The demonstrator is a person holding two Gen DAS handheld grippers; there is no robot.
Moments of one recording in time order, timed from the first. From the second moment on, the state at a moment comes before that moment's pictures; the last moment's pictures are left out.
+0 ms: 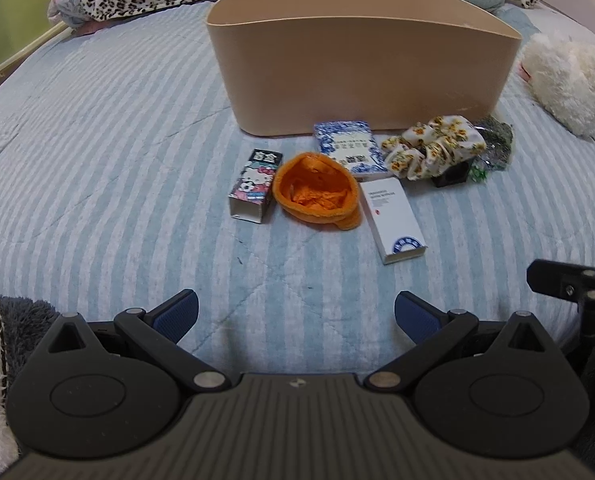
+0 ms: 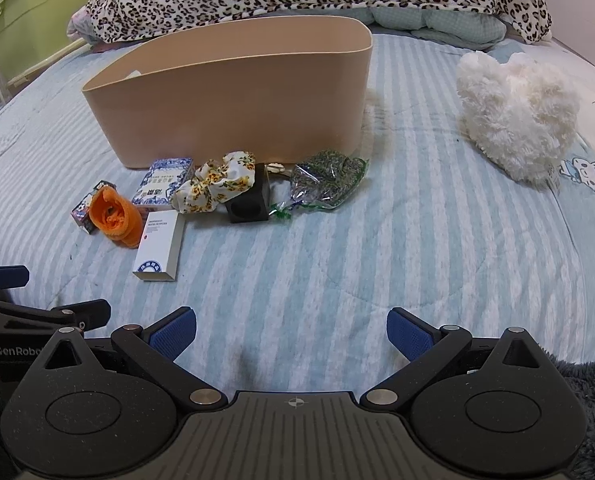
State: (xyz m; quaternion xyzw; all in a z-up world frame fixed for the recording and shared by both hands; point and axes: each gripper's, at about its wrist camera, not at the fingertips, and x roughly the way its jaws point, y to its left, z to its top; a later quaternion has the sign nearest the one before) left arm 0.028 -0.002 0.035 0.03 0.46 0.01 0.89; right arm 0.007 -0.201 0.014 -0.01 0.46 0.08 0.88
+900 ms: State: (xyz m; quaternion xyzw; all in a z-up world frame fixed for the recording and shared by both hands) left arm 0.109 0.046 0.072 0.14 0.45 -0.01 0.88; right arm 0.051 -0.135 0.014 -0.04 0.48 0.12 0.87
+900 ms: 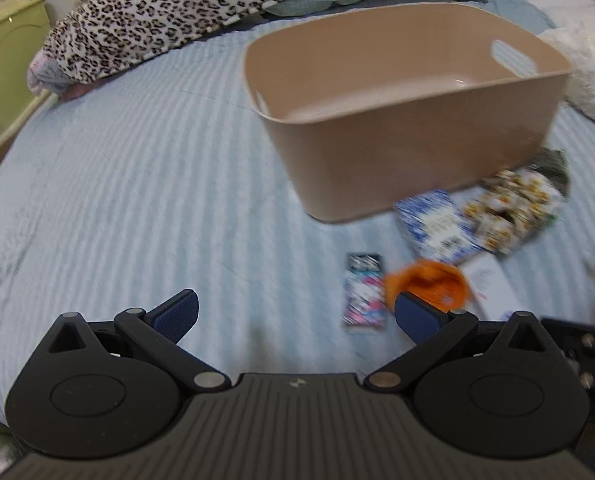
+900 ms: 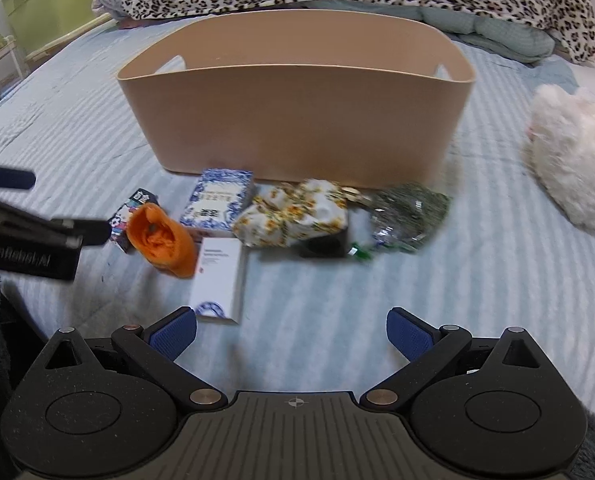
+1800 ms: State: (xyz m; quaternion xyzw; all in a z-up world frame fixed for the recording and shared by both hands) left arm 0.152 0.055 0.033 0.10 0.51 -0.08 0.85; right arm 0.080 -0.111 -0.020 -0.02 0.52 0.13 0.85
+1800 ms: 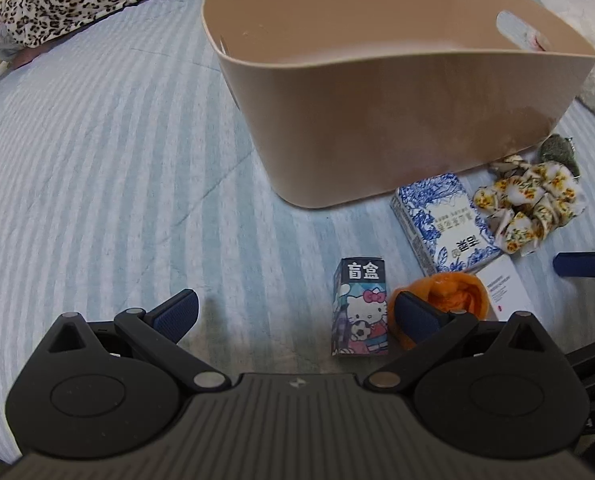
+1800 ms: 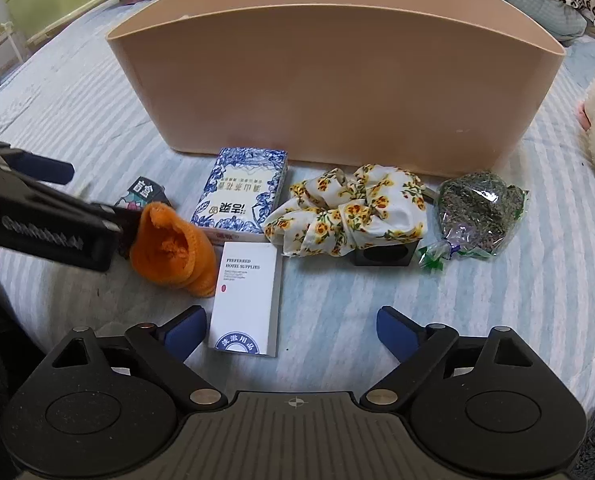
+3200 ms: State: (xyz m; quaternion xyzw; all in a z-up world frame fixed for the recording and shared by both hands) left arm 0.148 0.048 0.157 0.04 0.36 -0.12 0.93; right arm 0.081 -0.163 0.081 0.03 0.36 0.12 0.92
